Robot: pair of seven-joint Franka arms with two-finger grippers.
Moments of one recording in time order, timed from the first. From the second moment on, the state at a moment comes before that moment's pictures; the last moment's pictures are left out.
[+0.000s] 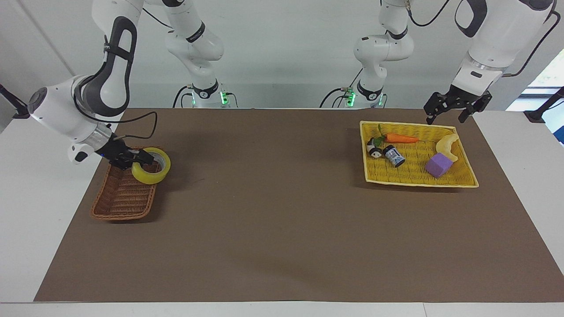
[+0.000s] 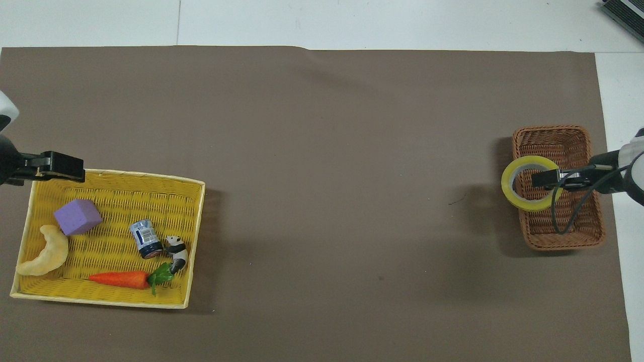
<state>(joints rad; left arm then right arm) 0.02 -0.07 -0.07 -1.66 0.03 1.57 -0.02 -0.28 0.22 -0.08 -1.93 0.36 1.96 -0.51</state>
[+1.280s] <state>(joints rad) 0.02 -0.06 -0.07 -1.59 0.03 1.48 -0.02 -0.40 0.34 -0.08 -1.82 0.35 1.96 -0.78</state>
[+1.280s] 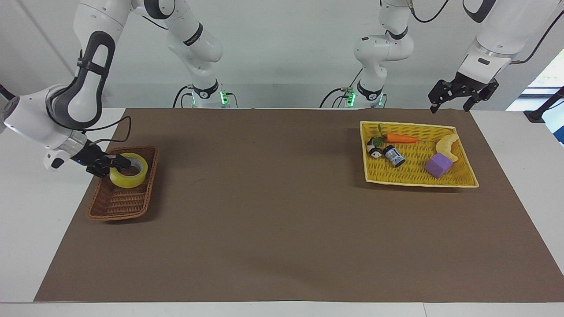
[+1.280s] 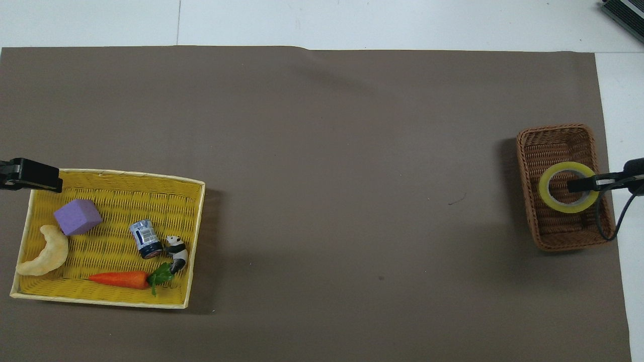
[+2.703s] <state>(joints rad) 0.02 -0.06 -0.07 -1.59 0.03 1.48 -0.02 -0.08 0.20 -0.06 -1.74 0.02 2.06 -0.07</state>
